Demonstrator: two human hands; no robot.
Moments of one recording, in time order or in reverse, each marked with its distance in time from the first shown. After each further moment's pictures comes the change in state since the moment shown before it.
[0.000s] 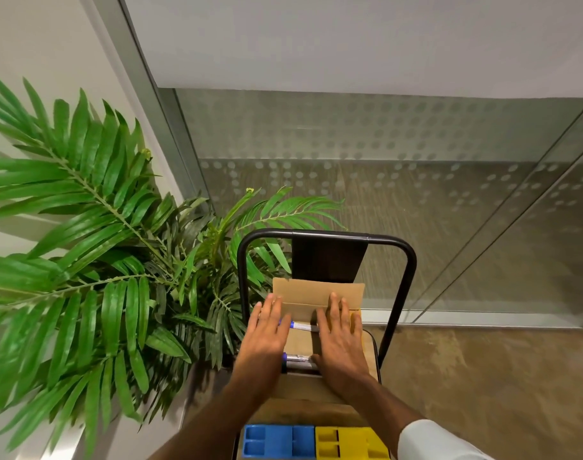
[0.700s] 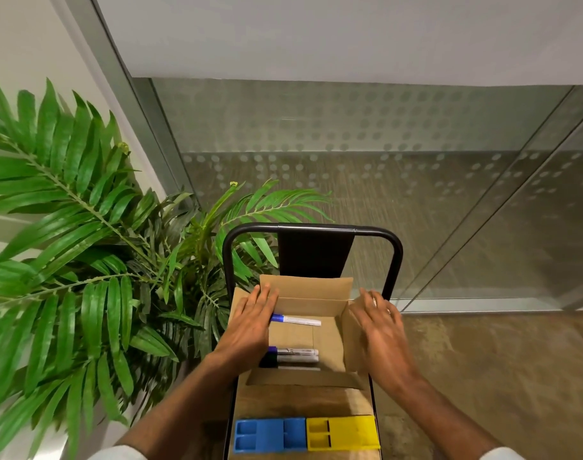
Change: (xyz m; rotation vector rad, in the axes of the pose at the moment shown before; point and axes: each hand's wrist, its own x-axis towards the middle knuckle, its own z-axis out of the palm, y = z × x) left_hand 0.027 -0.026 -0.004 -0.235 -0.275 -0.110; right_hand -0.048 0.073 -0.047 0.135 0.301 -0.054
